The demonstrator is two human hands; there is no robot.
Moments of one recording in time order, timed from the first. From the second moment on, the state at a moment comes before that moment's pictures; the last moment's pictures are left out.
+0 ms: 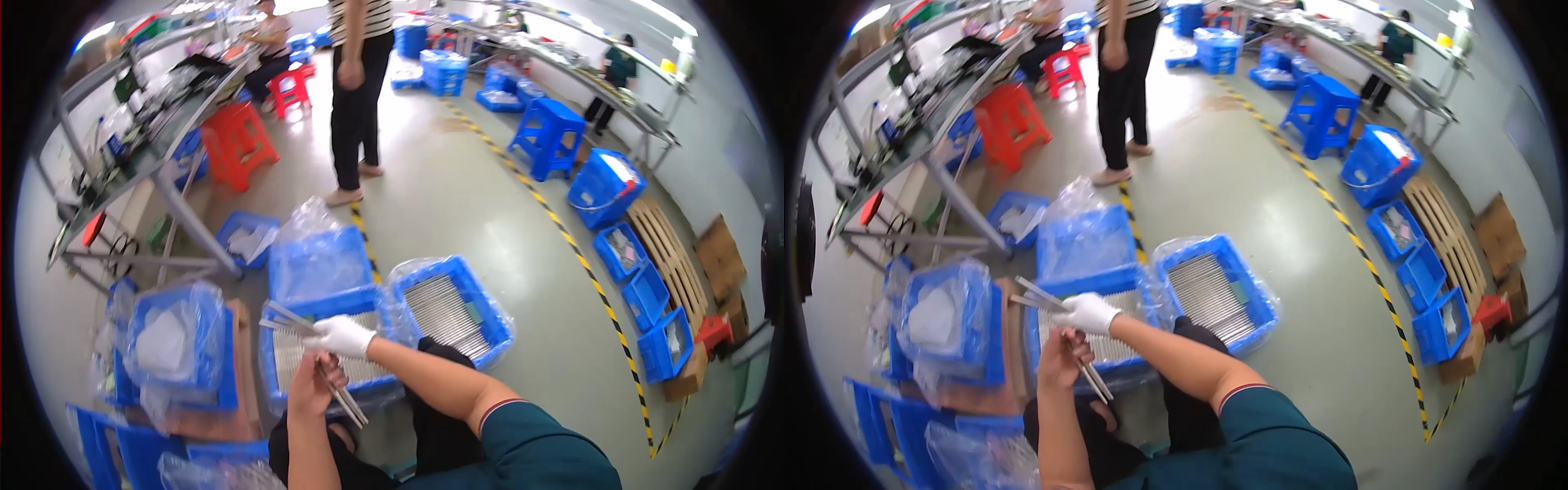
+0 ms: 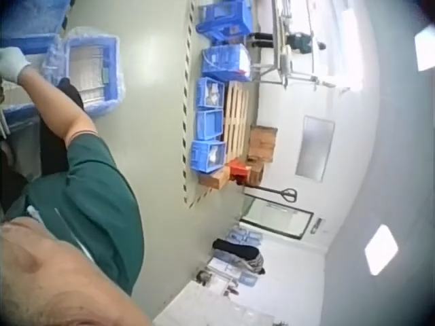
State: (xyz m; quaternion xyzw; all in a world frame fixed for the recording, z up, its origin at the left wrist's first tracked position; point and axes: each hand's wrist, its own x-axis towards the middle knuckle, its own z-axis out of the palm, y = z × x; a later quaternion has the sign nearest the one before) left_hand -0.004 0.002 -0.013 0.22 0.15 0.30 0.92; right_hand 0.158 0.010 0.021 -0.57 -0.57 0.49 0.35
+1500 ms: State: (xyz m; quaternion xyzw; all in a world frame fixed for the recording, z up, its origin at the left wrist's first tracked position) left_hand 0.024 0.006 -0.012 0.30 0.40 0.49 0.71; right_hand 0.156 -0.002 0.018 -0.58 -0.36 0.56 0.46
